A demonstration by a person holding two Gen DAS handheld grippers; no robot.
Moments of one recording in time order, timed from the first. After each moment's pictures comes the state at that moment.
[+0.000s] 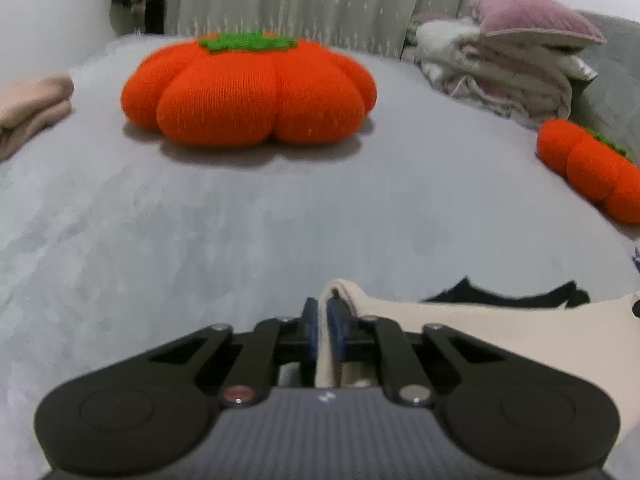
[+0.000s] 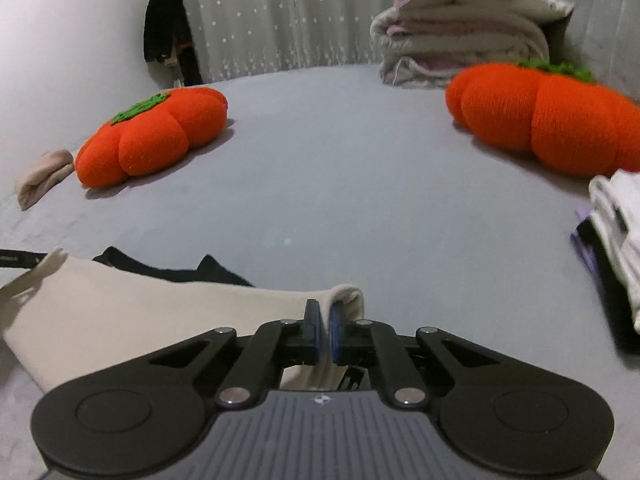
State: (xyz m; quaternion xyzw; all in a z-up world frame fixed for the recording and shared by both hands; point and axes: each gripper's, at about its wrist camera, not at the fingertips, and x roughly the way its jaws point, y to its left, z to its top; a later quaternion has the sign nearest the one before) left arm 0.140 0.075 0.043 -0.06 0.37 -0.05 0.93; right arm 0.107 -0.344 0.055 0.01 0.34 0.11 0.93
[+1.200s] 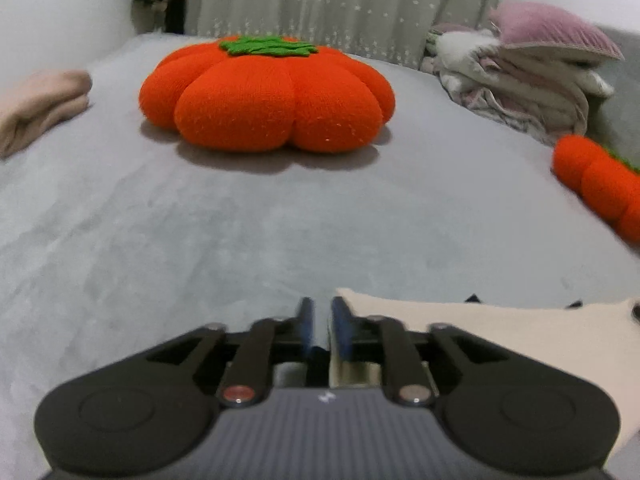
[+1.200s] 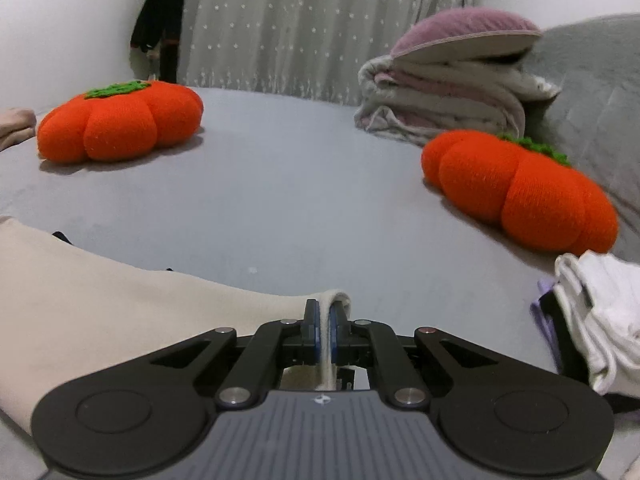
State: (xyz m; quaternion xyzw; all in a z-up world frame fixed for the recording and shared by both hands) left arm 0.148 0.080 0.042 -0.09 0.38 -0.03 0.92; right arm 0.118 -0.307 0.042 -0.10 0.29 0.04 0.95
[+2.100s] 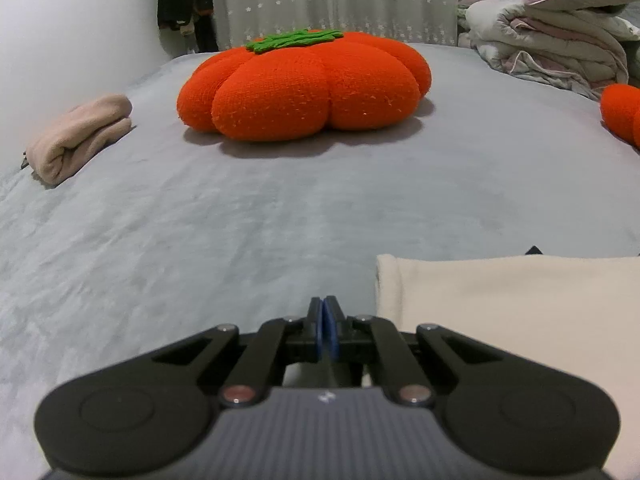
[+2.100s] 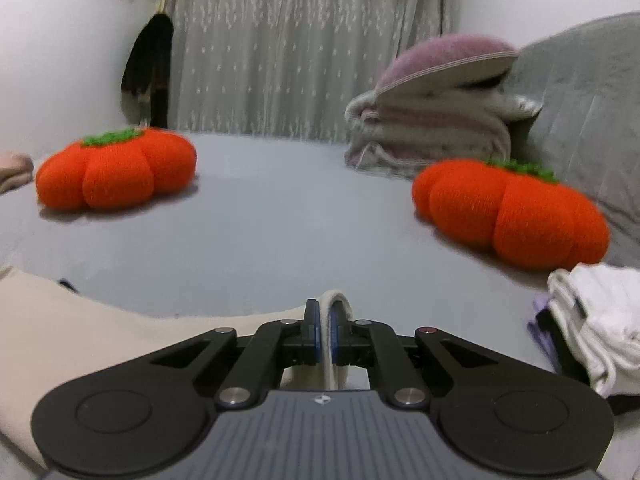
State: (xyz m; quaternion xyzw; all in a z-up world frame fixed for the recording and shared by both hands) left arm 0.137 0.055 0.024 0.02 0.38 0.06 0.92; right arm 0.106 -0.303 0.058 -0.07 0.21 0.03 0.98
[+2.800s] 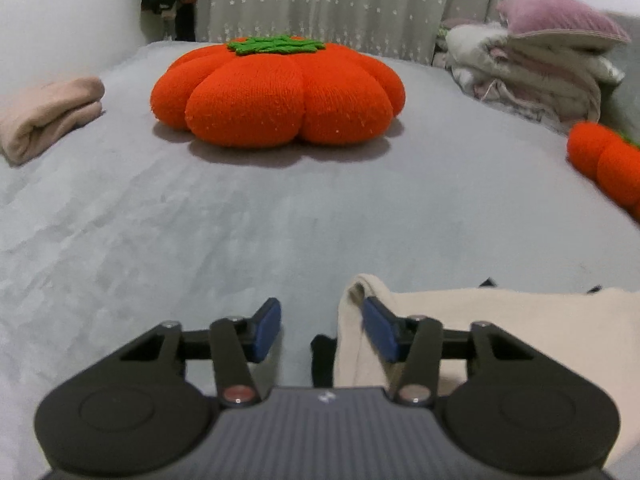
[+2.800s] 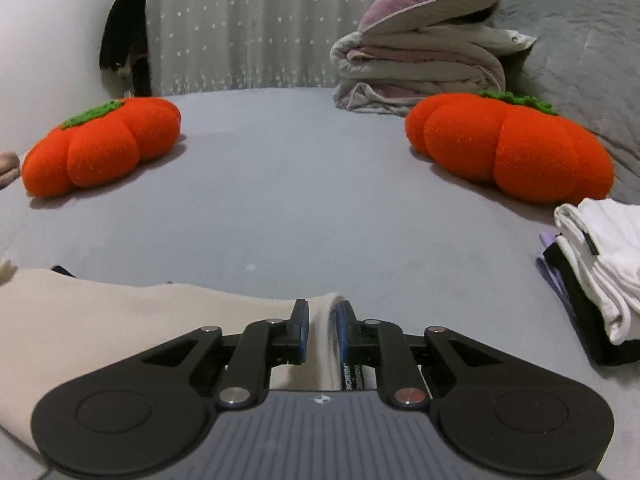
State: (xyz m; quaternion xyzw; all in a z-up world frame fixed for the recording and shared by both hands) left arm 0.141 0.064 0.033 -0.04 0.38 0.01 0.92; right arm 0.117 -0.308 0.051 -0.03 0.30 0.02 0.95
